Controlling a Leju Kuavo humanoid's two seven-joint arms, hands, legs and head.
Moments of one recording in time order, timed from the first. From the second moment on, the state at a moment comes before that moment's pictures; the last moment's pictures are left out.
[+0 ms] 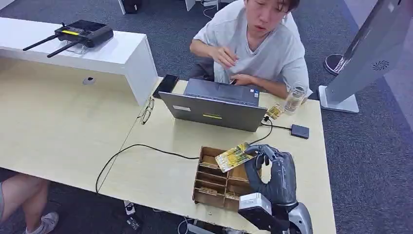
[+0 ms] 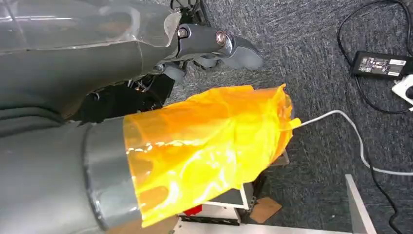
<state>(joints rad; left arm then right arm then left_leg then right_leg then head) -0.06 -0.24 1.24 -0.27 0.08 -0.10 -0.27 -0.09 -0.01 0.60 -1.56 0.65 -0.47 -0.22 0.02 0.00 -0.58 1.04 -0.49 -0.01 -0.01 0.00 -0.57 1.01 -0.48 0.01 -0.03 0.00</state>
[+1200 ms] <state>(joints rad) -0.05 -0.25 1.24 -0.27 0.11 -0.12 -0.31 0.09 -0.13 0.45 -1.67 0.35 -0.29 -0.31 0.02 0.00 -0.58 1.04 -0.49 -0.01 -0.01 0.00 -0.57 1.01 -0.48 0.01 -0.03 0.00</state>
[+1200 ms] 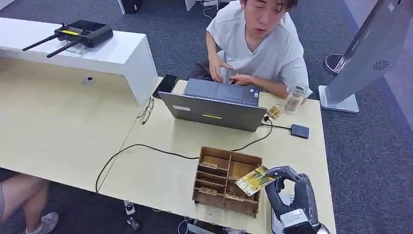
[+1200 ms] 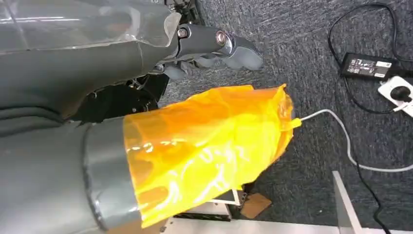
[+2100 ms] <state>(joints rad) -0.05 -0.26 1.26 -0.27 0.12 -0.12 -0.29 0.24 -0.14 0.38 -1.61 0.52 -0.55 -0.28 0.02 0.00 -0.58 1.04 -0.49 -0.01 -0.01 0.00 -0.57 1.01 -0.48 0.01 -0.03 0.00</state>
